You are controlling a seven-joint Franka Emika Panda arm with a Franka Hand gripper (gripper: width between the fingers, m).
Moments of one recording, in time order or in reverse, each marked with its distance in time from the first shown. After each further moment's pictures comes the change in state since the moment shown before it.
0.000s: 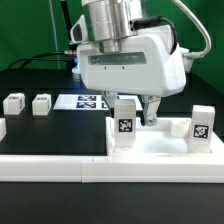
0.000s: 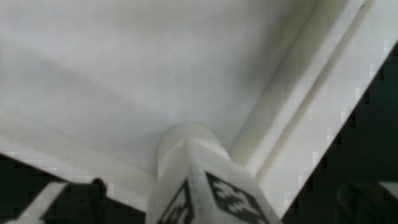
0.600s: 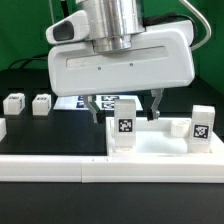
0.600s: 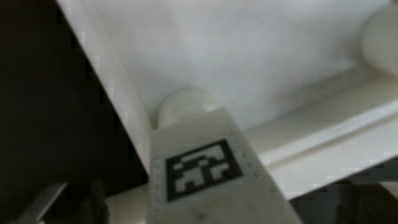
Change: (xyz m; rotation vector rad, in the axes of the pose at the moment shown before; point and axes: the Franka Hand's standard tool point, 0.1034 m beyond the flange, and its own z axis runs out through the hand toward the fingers) arm 0.008 0.004 -0.001 -0.021 -0.007 -0.715
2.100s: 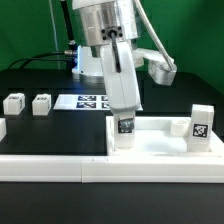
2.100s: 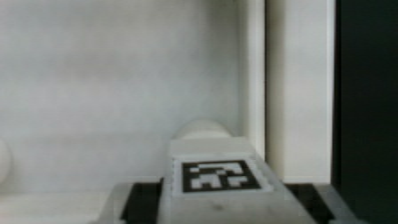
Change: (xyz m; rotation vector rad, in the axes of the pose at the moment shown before) arm 0.001 -0.001 0.003 -0.006 -0.058 1.360
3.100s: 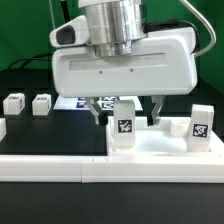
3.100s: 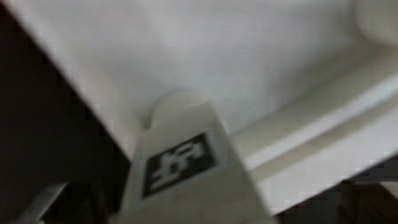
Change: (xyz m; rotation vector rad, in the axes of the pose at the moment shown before) arm 0.001 -0.003 -0.002 -0.031 0.048 -1.256
